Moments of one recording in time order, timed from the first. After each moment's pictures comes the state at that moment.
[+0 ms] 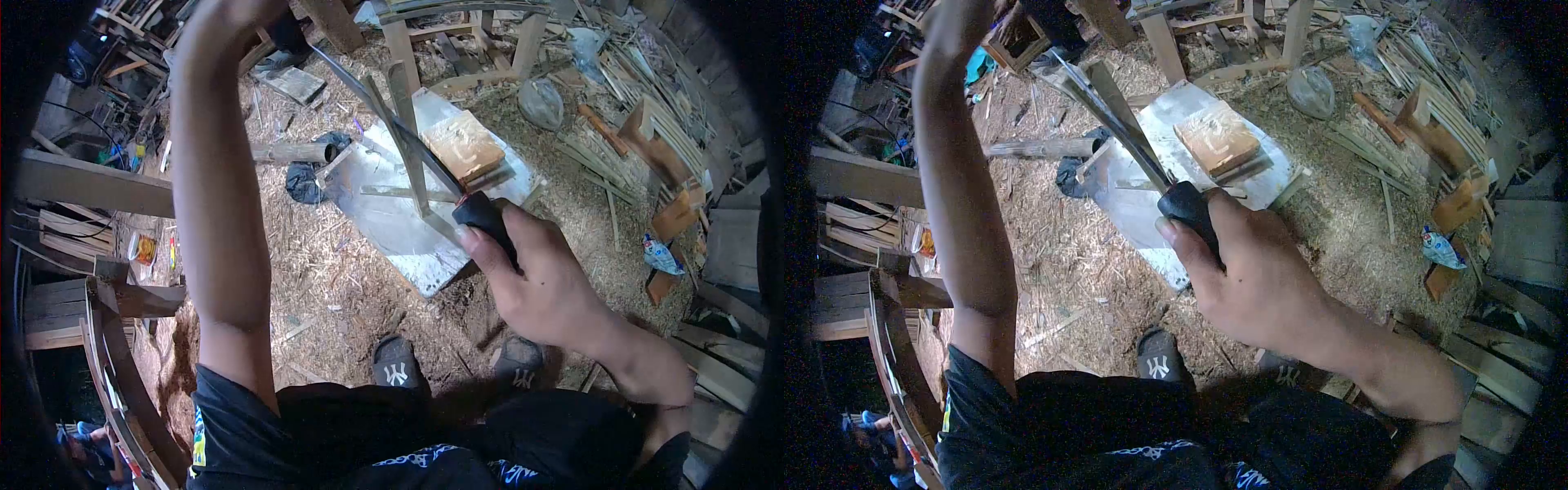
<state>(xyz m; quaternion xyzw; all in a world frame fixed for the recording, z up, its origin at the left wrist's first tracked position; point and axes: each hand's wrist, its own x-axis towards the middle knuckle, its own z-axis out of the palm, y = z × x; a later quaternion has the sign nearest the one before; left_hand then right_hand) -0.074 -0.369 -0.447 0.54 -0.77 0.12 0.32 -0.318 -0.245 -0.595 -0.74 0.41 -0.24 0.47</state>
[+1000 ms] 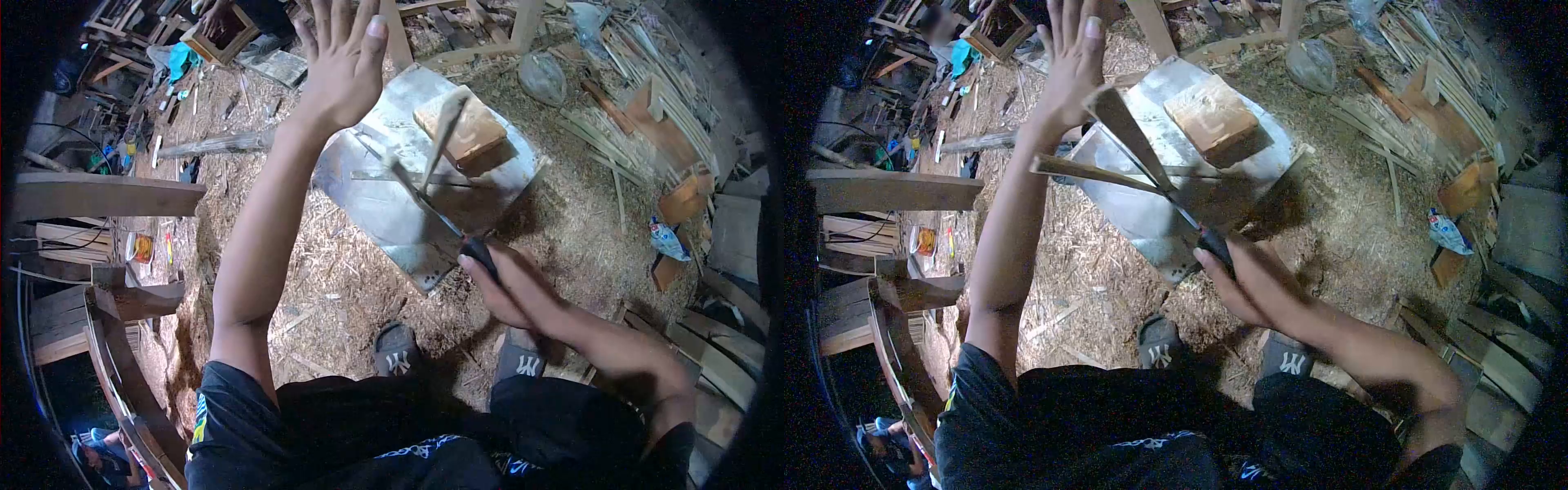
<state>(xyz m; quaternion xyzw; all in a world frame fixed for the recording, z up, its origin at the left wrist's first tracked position) -0.061 -0.379 -0.619 0.60 -0.77 0.07 0.22 -0.321 -0.230 -0.714 -0.72 0.43 -0.18 0.52</state>
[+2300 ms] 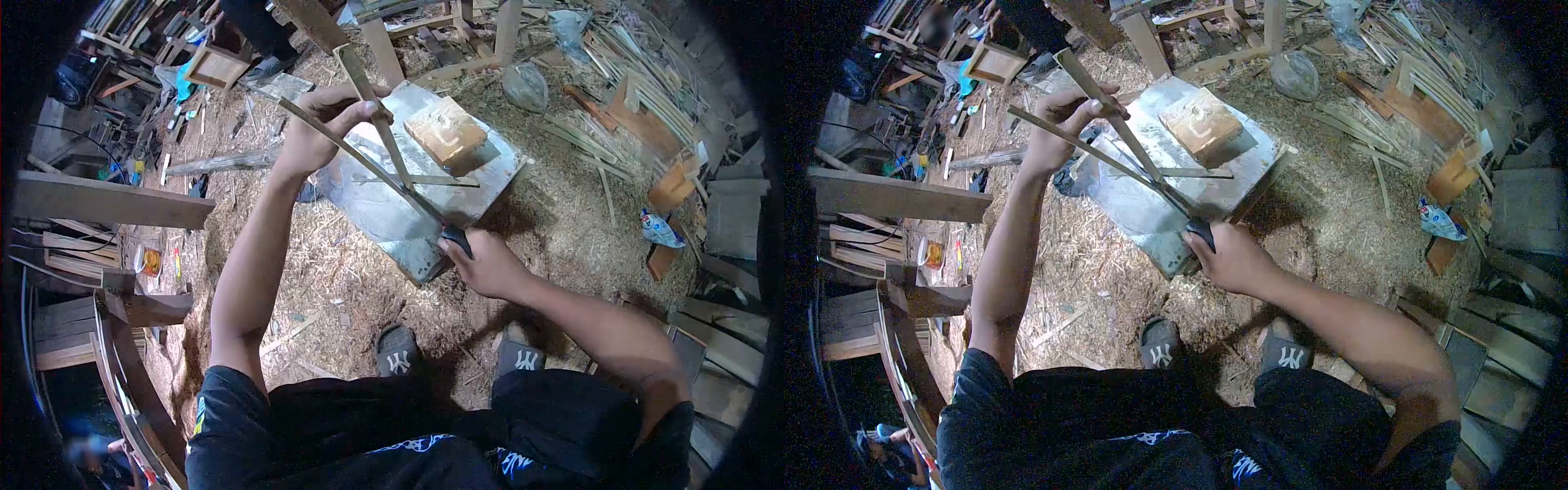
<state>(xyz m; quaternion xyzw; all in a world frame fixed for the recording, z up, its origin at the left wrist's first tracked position) -0.041 -0.331 -0.621 0.42 -0.74 -0.35 0.39 -0.317 -0.235 -0.737 -0.71 0.46 -0.09 0.52</state>
